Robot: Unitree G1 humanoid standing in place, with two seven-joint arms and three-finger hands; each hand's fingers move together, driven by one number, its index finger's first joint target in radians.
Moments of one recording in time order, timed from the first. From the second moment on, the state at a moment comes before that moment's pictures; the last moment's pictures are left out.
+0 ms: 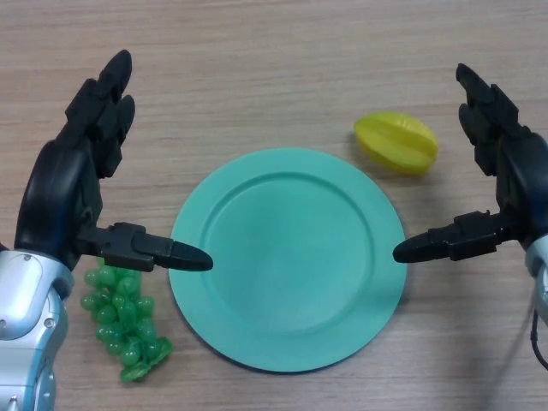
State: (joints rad) left arm -0.14 0.27 0.10 -0.27 -0.10 0.15 -0.15; right arm -0.25 -0.25 -0.02 0.00 -0.08 0.10 0.12
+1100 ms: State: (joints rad) left arm -0.13 0.27 0.10 -0.25 -0.10 0.14 -0.16; right arm -0.49 -0.25 0.02 0.45 -0.28 -0.16 0.05
